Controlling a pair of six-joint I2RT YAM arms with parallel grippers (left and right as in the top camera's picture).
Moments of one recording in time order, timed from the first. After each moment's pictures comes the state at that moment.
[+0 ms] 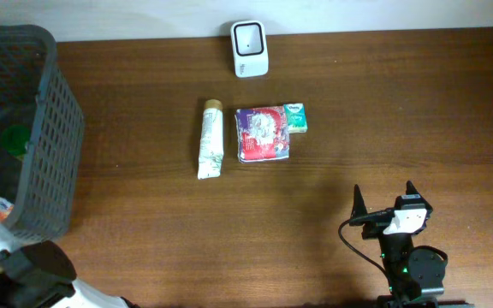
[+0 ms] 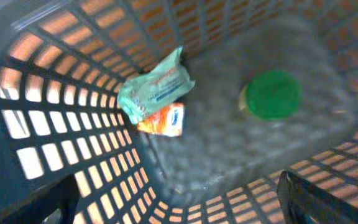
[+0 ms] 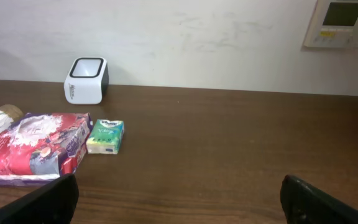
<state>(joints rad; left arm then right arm) 0.61 1.85 2.17 -1.49 -0.32 -0.42 0.02 0.01 0.01 -0.08 0.00 -0.03</state>
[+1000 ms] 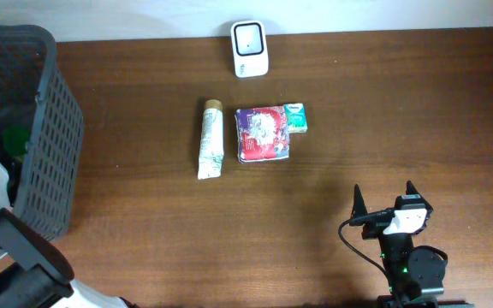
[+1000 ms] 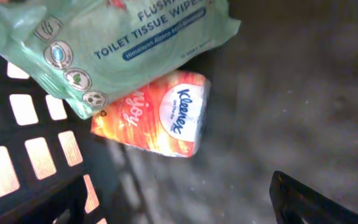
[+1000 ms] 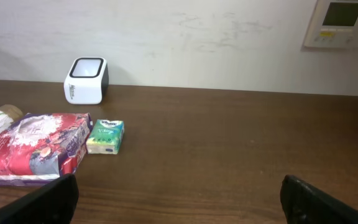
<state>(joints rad) 0.64 1.85 1.36 -0.83 -0.41 -0.43 0.02 0.01 0.01 -0.08 0.00 -0.03</state>
